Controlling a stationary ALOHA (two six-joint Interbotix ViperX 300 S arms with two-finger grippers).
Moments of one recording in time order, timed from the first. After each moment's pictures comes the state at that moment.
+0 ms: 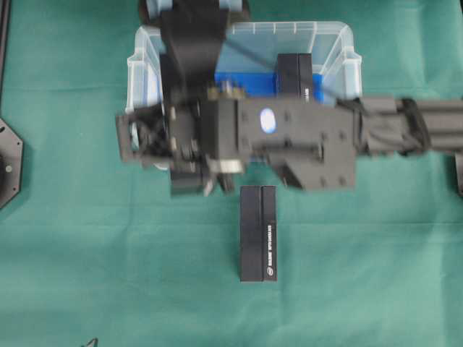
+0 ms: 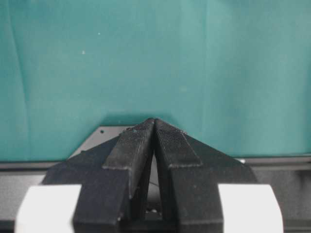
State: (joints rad) left arm -0.17 -0.82 0.52 0.03 1.49 -0.17; right arm 0.14 0.51 -0.93 -0.32 1.70 1.66
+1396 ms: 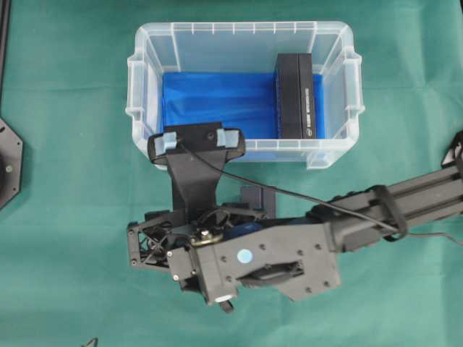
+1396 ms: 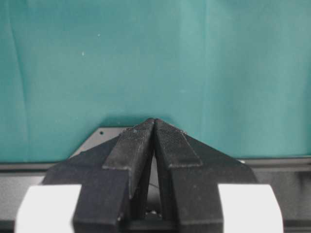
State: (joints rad) left arm -0.17 -0.82 0.53 0.03 1.48 -0.18; right arm 0.29 0.59 -0.80 -0.28 1.62 1.90
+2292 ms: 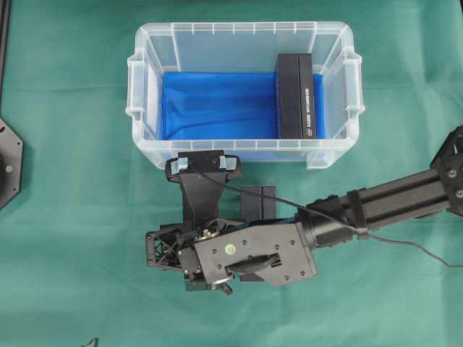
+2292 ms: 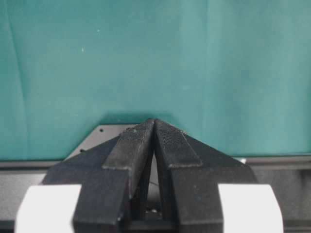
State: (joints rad) left arm -0.17 -0.82 0.54 0.03 1.48 -0.18; right arm 0.27 0.60 -0.46 -0.18 1.25 1.99
